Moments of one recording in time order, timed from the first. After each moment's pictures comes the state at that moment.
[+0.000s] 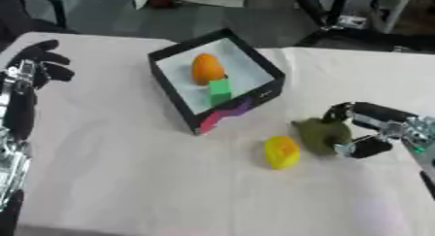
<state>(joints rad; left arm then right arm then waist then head) -0.26 0.17 0.02 -1.75 -0.21 -0.05 -0.01 -0.46 -0.62 0.18 -1.15 0.60 -0.50 0.43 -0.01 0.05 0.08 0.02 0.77</state>
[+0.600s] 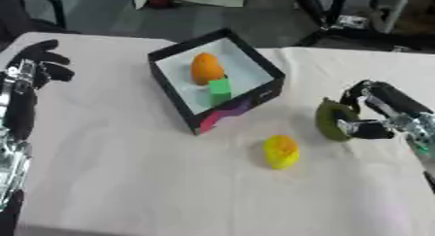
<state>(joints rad) -0.26 0.17 0.02 -1.75 -0.20 -0.05 0.00 -0.46 -0.64 0.17 -1.19 0.56 -0.48 0.01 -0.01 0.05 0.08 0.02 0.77</state>
